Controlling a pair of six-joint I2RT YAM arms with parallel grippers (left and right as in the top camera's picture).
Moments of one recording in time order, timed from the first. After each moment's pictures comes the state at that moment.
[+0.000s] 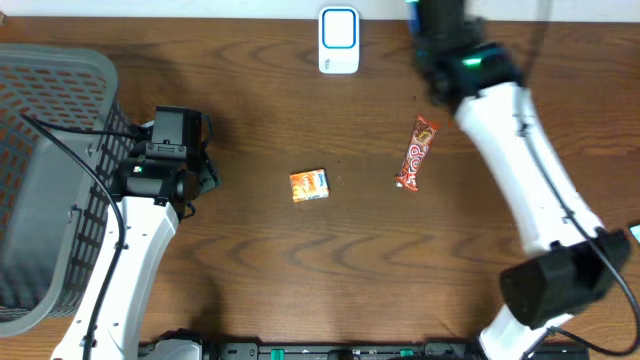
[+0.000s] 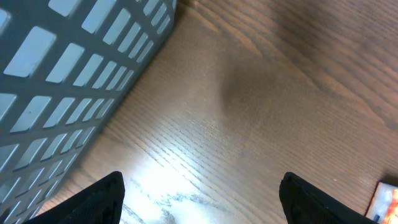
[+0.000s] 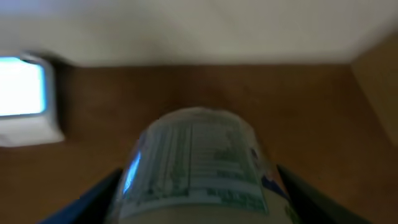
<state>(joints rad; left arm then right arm) -0.09 1.32 1.09 -0.96 -0.32 -0.54 0.28 1.85 1.88 -0.87 0.53 0.23</state>
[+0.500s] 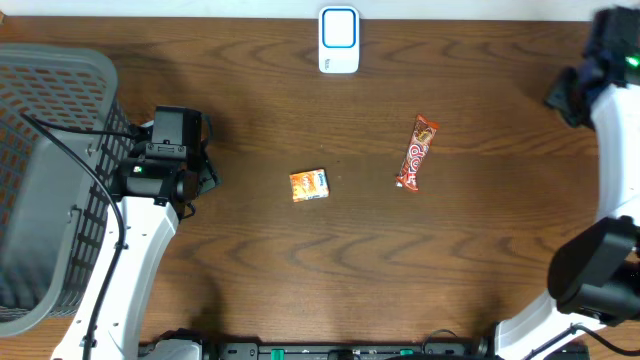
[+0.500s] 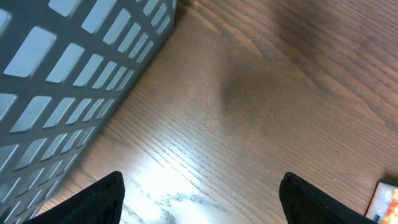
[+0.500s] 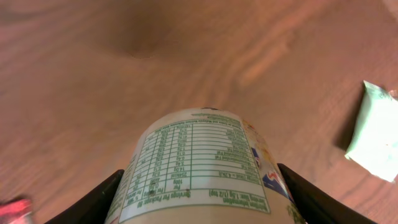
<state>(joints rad) -0.09 1.32 1.09 -0.96 -0.32 -0.54 -0.30 1.86 1.72 -1.00 0.27 0.33</state>
